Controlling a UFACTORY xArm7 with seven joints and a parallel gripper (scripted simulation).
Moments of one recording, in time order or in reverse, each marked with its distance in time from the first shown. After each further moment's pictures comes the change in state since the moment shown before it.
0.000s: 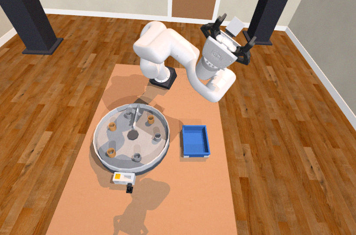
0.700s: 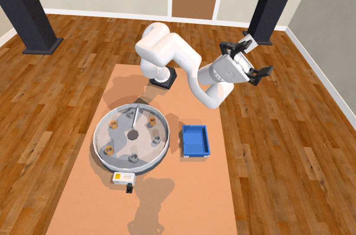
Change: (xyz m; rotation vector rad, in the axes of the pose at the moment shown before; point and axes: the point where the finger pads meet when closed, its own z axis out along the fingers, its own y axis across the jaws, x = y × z) arm -0.004 -0.087 -0.025 0.266 0.015 -0.020
